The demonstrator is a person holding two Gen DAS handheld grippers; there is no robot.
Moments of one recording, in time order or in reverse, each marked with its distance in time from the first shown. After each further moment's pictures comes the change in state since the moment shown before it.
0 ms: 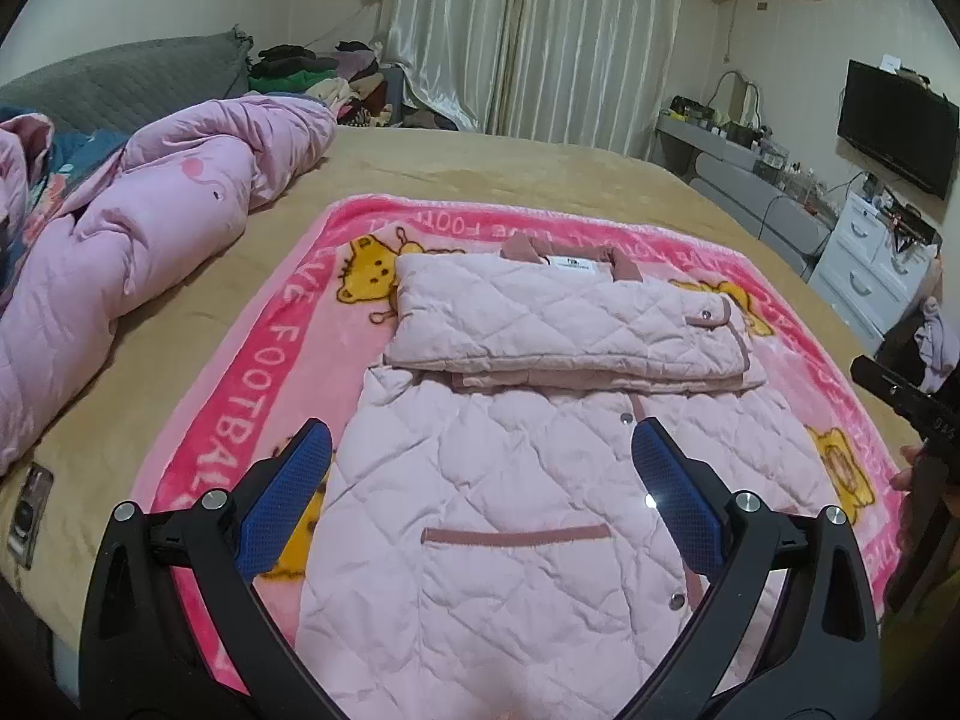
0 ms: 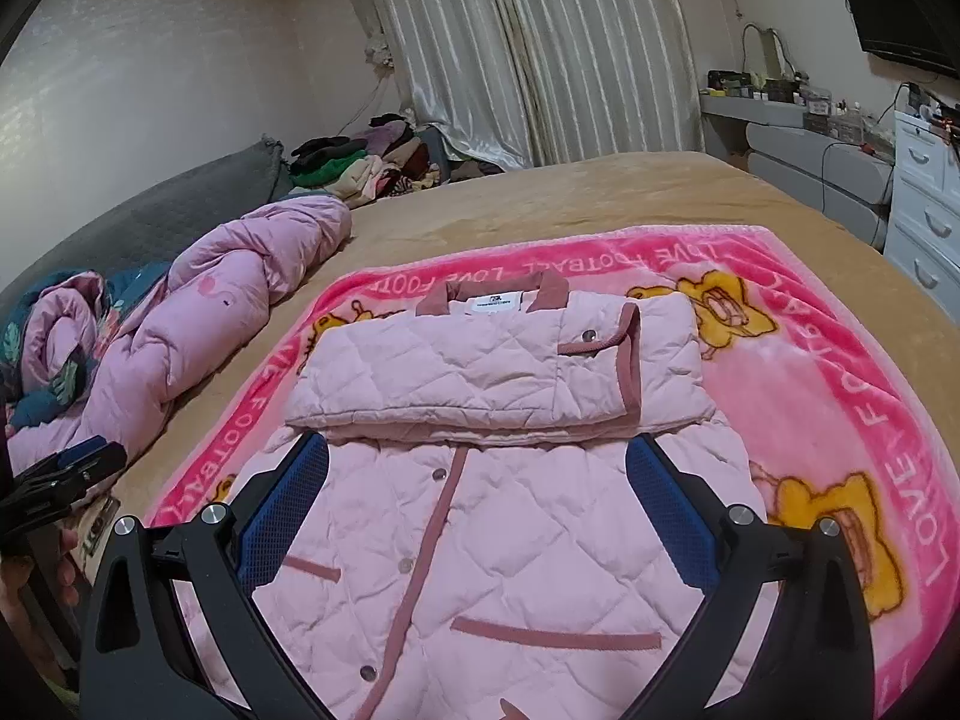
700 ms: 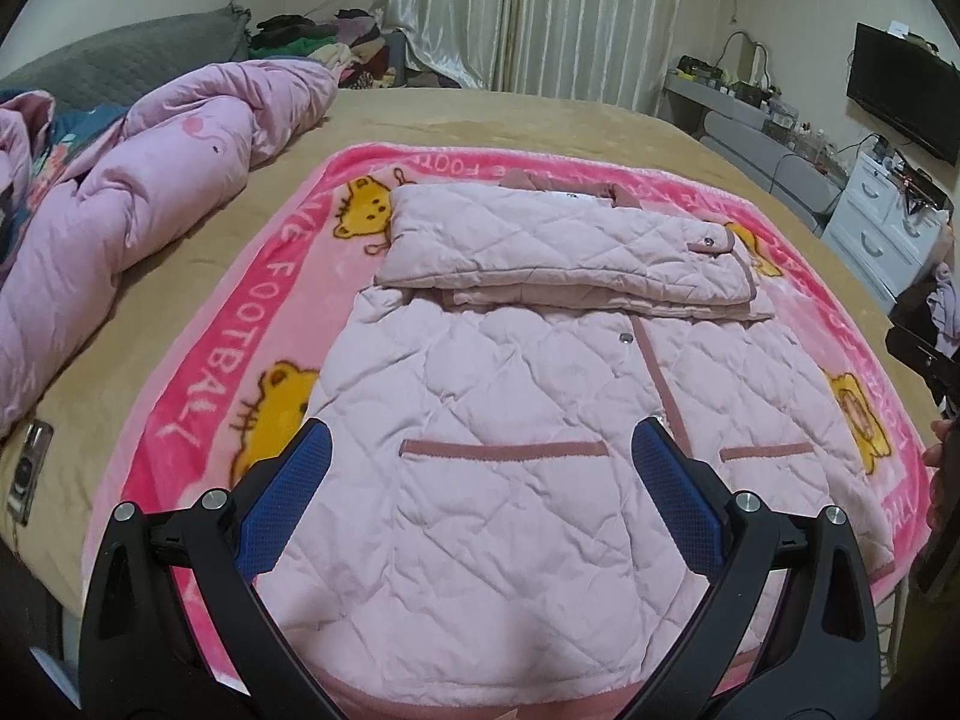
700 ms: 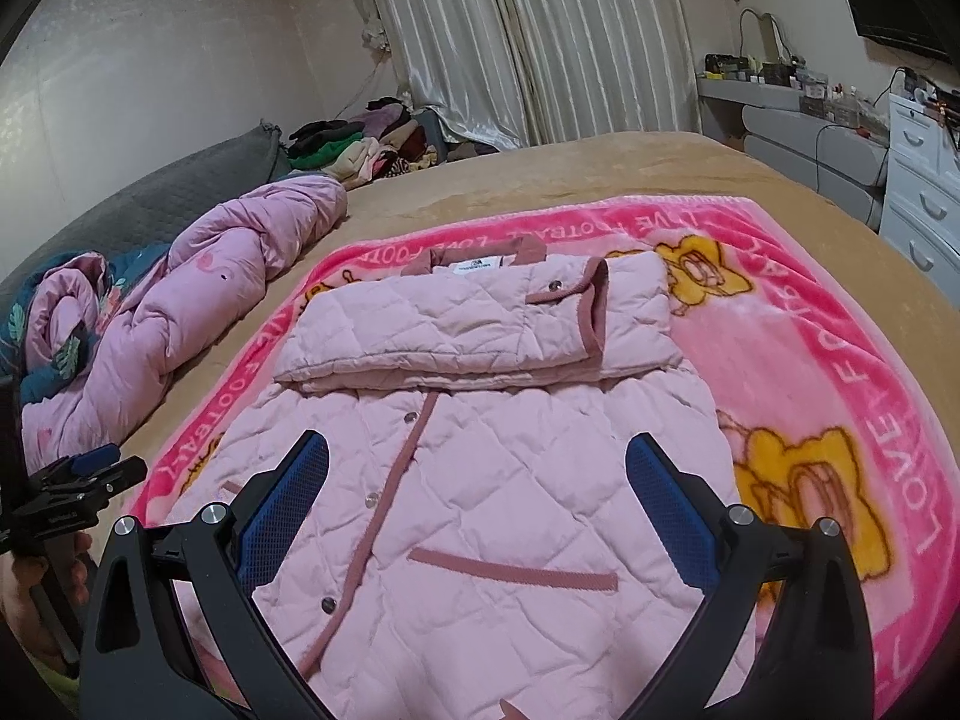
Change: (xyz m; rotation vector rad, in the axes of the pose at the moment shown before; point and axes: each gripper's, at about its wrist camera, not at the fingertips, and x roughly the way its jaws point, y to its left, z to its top) left arm 0.007 -0.019 -0.047 0.008 0.089 0.032; right arm -0.020 -0.032 -0.037 0.012 0.048 0.001
